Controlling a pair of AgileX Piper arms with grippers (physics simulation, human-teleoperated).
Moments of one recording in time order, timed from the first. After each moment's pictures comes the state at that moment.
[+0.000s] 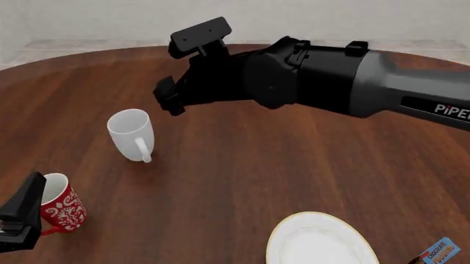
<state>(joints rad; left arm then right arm) 0.00 0.01 0.00 -0.01 0.00 0.85 1.74 -1.45 0.26 0.01</state>
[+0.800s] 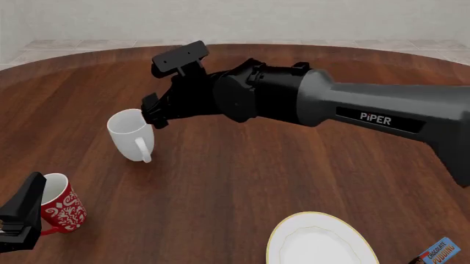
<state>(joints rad) 0.00 0.01 0.00 -0.01 0.00 0.87 1.90 -1.54 0.23 0.04</state>
